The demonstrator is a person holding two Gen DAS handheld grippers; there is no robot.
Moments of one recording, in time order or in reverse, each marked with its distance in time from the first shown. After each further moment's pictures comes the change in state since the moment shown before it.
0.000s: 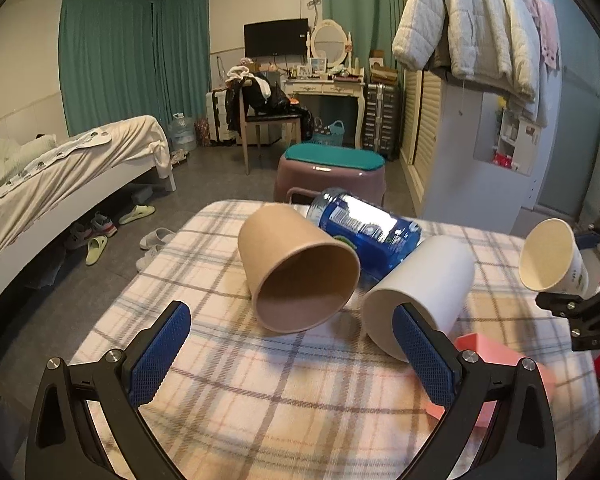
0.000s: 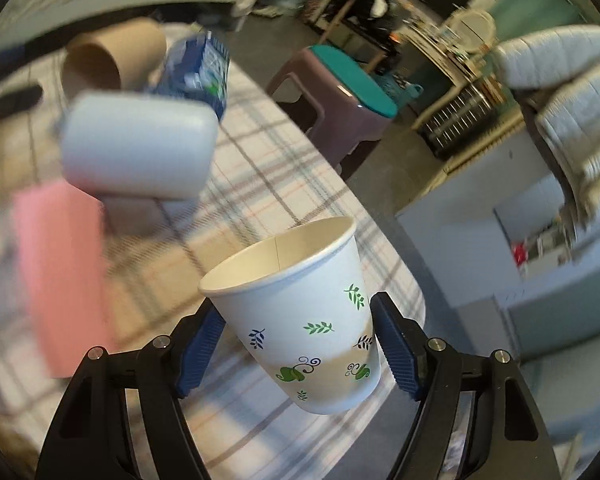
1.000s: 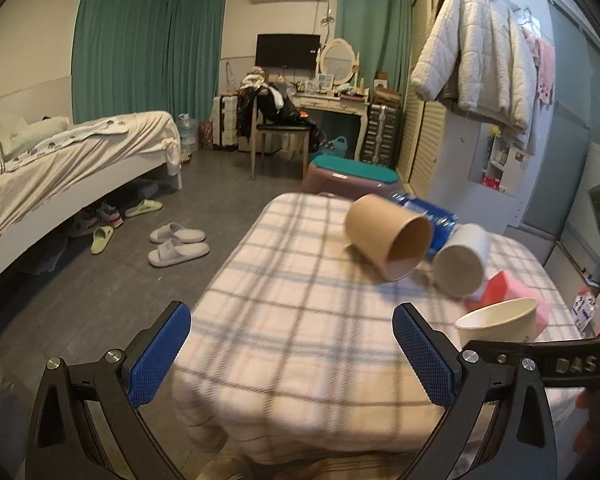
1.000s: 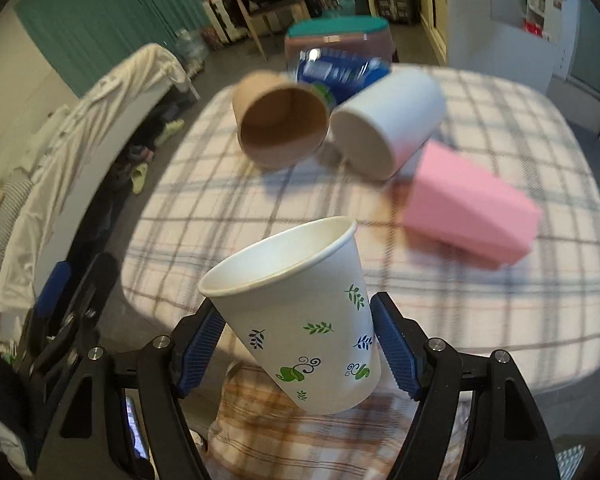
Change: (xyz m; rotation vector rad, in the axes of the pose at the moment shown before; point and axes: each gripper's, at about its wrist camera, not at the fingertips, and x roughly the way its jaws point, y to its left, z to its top) left arm -0.062 0.143 -0.046 -0.068 -0.033 -0.068; right arm -0.051 0.183 0.036 0.818 0.111 0.371
